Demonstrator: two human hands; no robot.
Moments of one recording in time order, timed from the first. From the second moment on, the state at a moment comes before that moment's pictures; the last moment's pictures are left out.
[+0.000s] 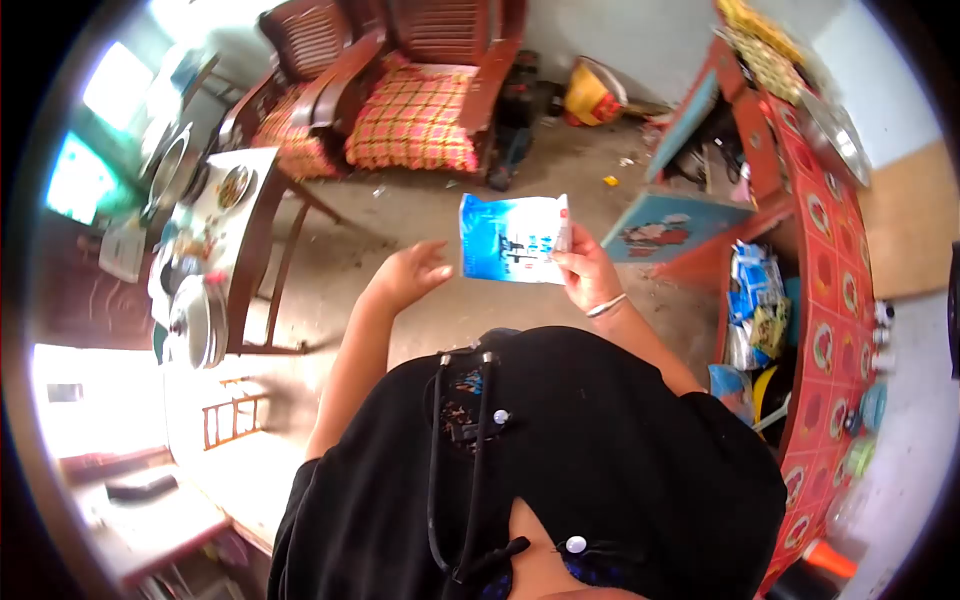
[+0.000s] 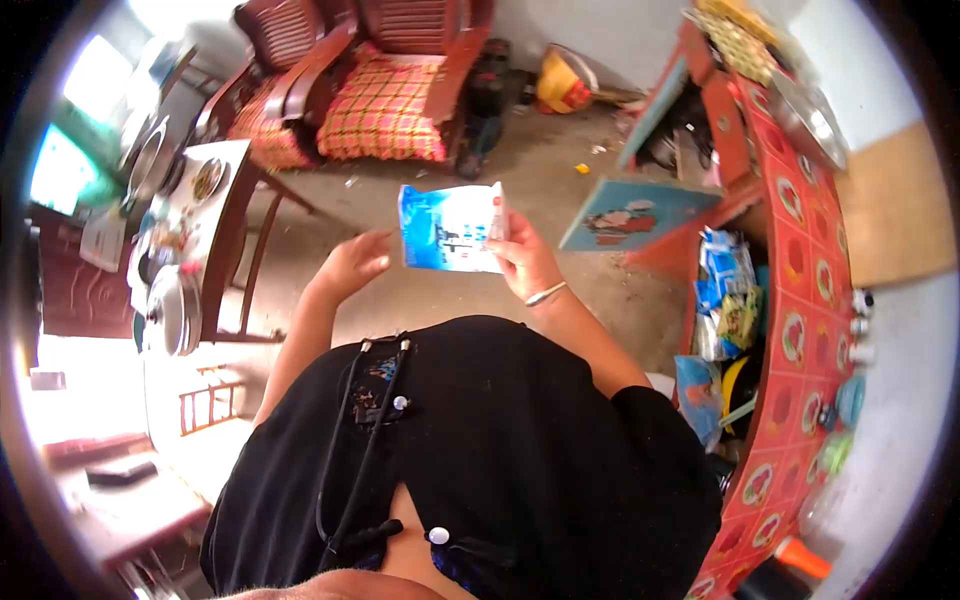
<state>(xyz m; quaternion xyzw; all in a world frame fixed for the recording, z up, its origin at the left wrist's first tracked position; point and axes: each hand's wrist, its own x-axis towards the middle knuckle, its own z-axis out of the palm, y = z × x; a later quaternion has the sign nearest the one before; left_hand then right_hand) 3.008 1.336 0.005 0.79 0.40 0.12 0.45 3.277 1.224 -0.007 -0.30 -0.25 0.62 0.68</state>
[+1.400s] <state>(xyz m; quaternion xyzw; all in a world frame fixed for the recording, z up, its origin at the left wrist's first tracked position) 2.596 1.262 0.074 0.45 0.80 0.39 -0.05 2.708 1.426 0.032 -0.03 -0.36 0.93 0.06</state>
